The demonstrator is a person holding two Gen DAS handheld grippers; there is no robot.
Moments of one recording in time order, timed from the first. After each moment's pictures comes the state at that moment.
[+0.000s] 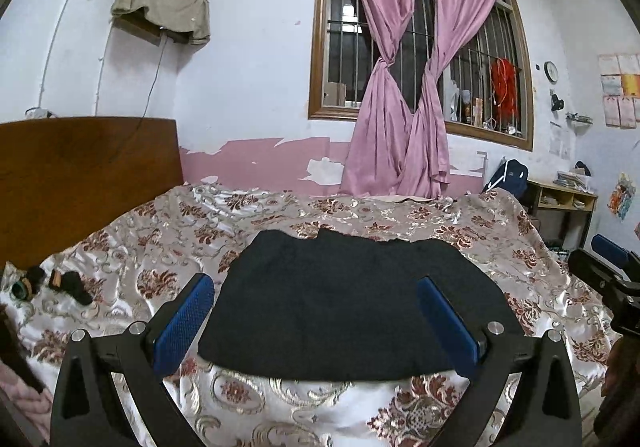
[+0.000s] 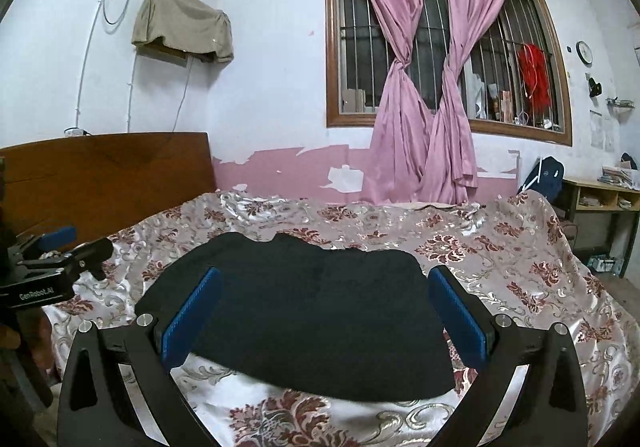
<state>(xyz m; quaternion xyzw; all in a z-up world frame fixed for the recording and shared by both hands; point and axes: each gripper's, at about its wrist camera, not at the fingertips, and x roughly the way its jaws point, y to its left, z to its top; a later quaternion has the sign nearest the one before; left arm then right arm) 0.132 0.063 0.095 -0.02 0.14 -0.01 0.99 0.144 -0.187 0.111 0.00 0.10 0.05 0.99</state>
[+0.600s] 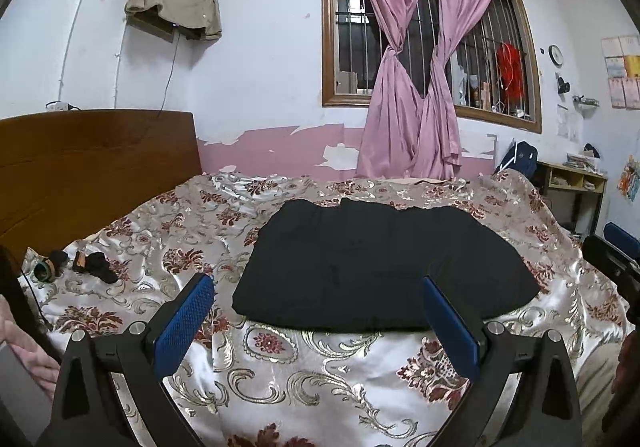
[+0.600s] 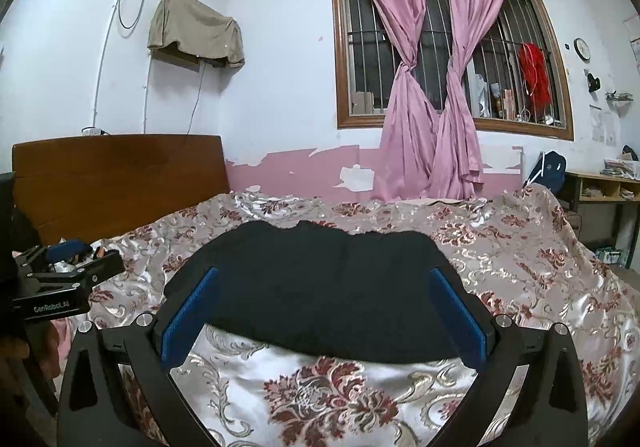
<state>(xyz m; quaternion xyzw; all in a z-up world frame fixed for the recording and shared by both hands) 0.085 0.080 0.052 0.01 0.15 0.02 0.99 0.091 -0.157 0.065 0.01 0.09 0.06 0.99</state>
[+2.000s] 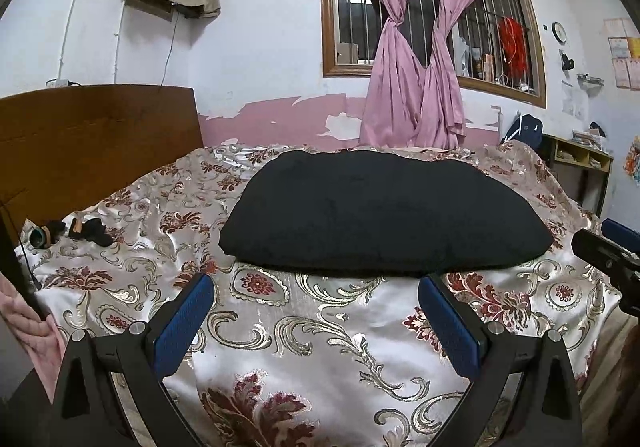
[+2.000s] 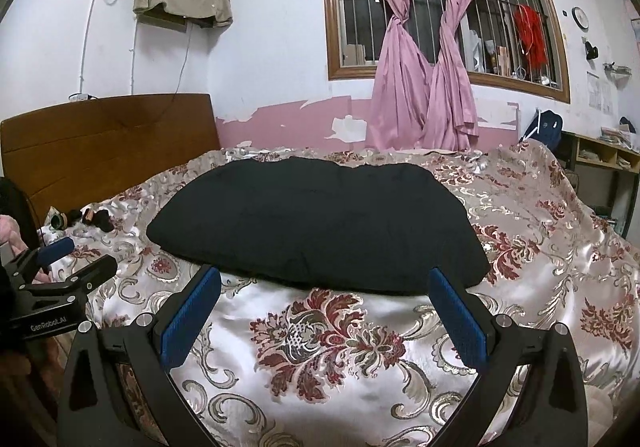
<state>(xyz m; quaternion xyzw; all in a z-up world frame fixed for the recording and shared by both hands) 0.083 0.068 -0.015 0.01 0.19 0.03 0.98 0.097 -0.162 -0.001 0.01 0.17 0.04 0.98</state>
